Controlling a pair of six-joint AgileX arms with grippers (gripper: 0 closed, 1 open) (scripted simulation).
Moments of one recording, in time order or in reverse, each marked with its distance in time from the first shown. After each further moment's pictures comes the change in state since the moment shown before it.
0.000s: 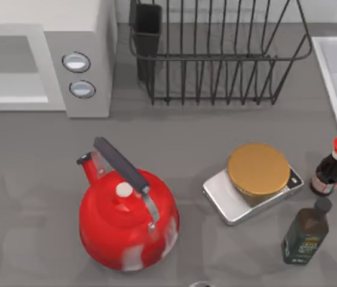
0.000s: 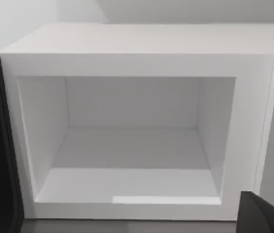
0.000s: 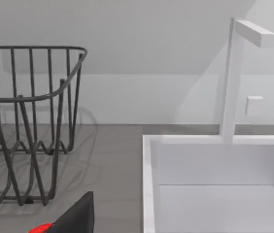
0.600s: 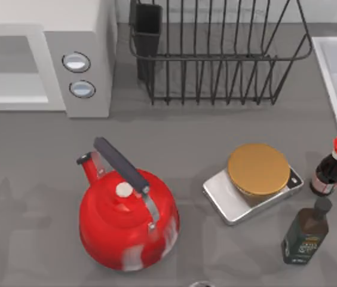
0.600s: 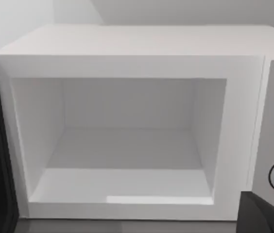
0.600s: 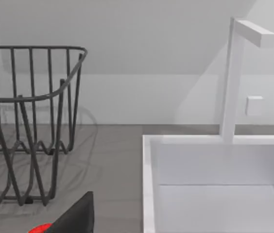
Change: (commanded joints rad) left arm -0.116 -0.055 0.004 -0.060 -0.116 -0.001; right arm 0.000 0.000 0.000 0.000 0.000 0.000
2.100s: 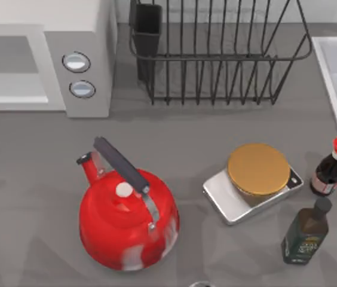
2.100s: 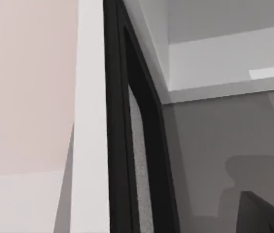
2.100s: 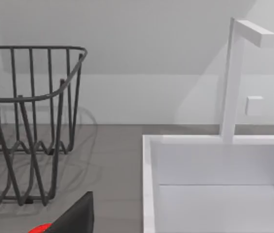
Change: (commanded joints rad) left arm 0.457 0.868 0.621 -0.301 0.220 0.480; right arm 0.000 0.000 0.000 0.000 0.000 0.000
